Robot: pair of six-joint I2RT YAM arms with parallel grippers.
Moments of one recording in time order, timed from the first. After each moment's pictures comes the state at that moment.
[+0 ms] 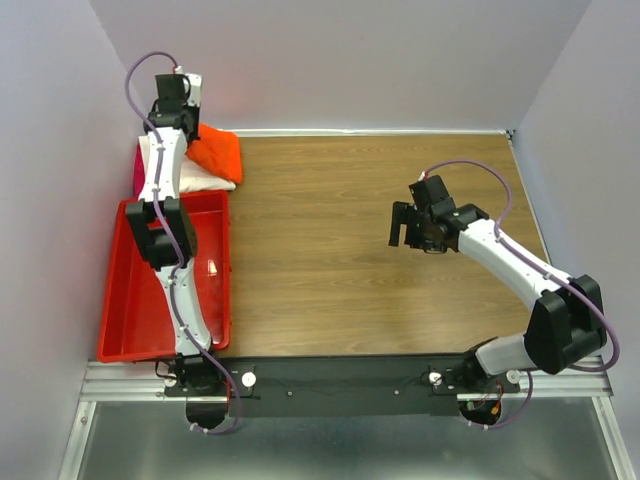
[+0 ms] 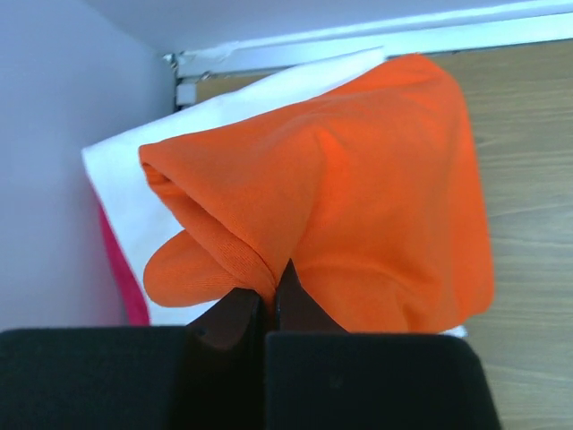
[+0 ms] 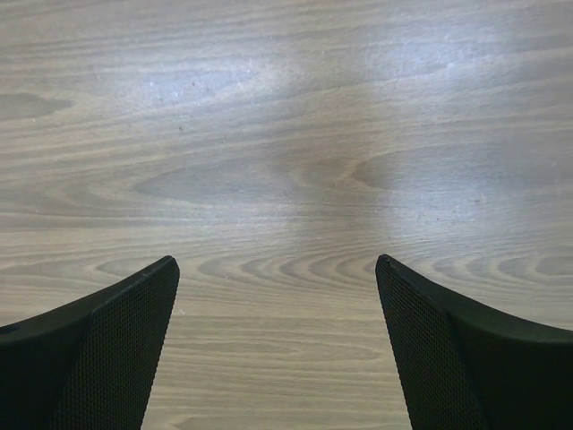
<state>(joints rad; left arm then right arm) 0.11 2.25 2.27 -0.65 -0.07 0.24 0.44 1.41 1.04 -0.63 0.13 0.48</state>
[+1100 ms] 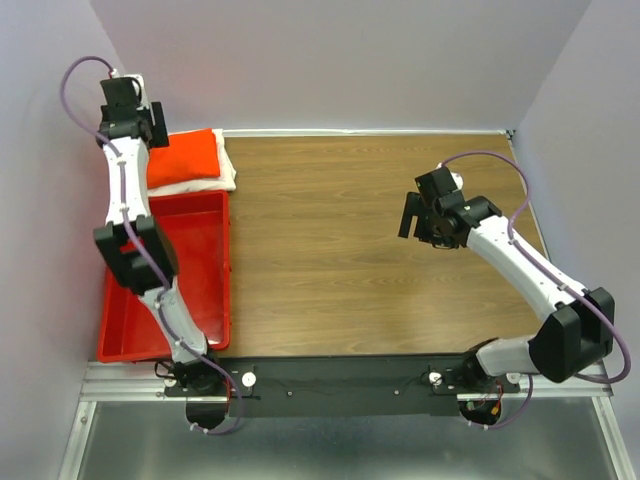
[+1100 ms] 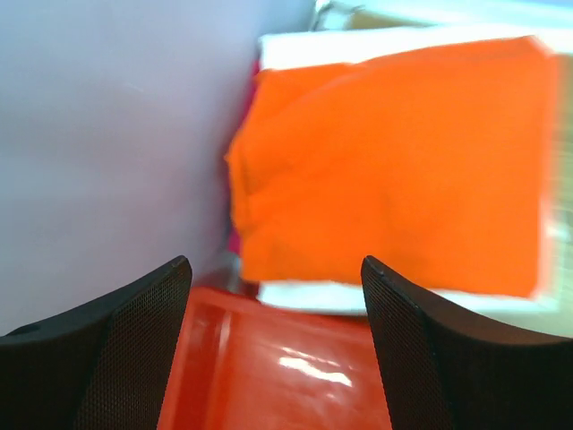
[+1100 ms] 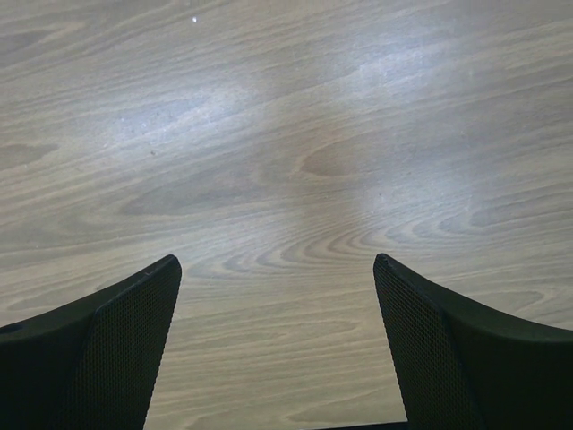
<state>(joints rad) 0.28 2.04 2.08 -0.69 -0.14 0.11 0.44 1.37 1.16 -0.81 0.27 0.58</state>
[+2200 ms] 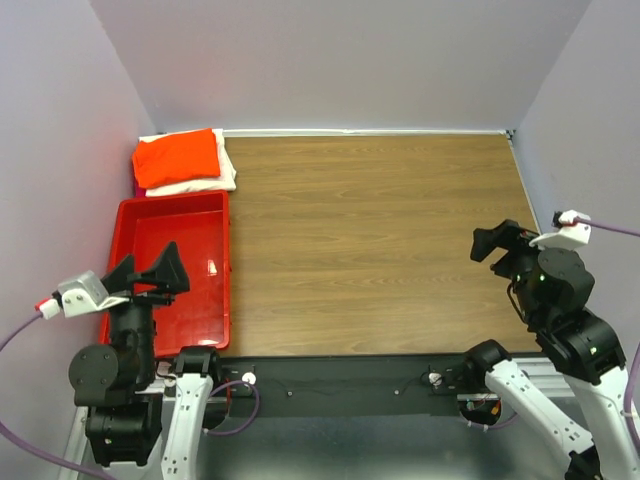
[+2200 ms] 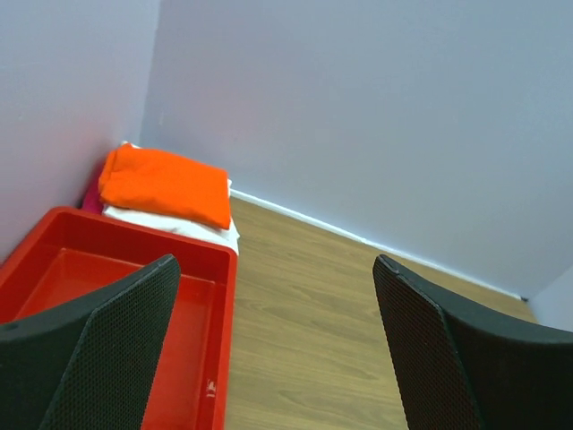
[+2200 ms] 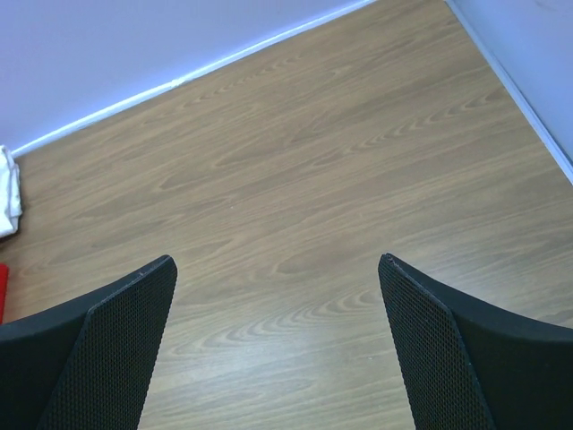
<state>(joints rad) 0.01 0.18 1.02 -0.61 -0.12 -0.38 0.44 0.50 1.00 -0.77 0.53 0.44</state>
